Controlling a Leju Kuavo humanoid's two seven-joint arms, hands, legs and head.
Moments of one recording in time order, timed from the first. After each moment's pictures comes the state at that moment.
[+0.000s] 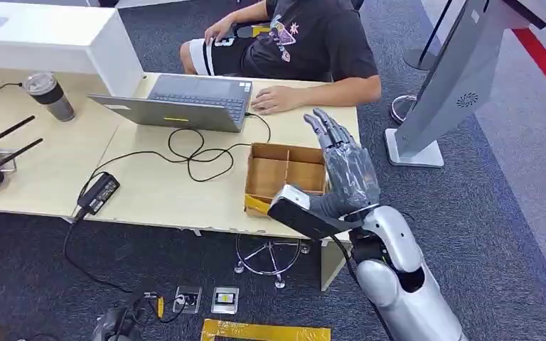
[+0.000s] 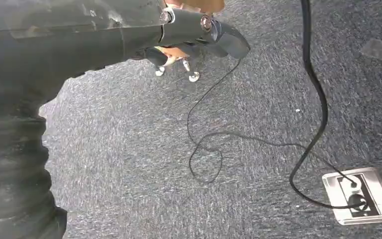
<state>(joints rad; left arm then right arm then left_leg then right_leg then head) -0.24 0.01 0.31 -0.19 -0.80 0.31 0.07 -0.51 -0.02 0.56 -1.35 1.17 -0.10 -0.09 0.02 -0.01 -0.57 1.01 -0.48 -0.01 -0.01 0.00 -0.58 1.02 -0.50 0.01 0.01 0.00</state>
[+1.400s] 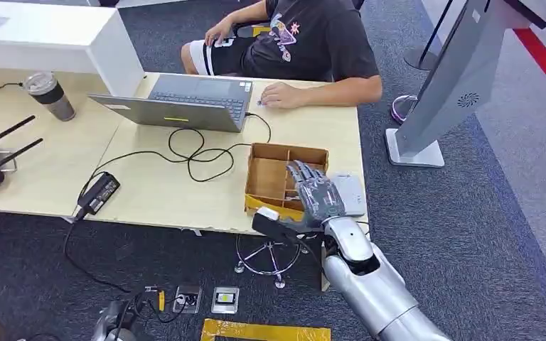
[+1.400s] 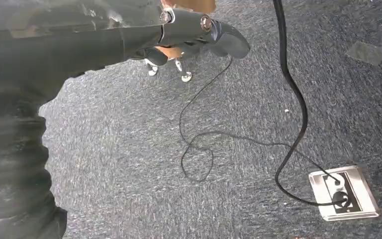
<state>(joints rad) -0.26 0.01 0.31 -0.19 -0.80 0.30 0.07 -0.60 0.09 0.66 -0.74 1.28 -0.16 -0.09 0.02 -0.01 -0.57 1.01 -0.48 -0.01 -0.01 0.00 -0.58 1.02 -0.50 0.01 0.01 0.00</state>
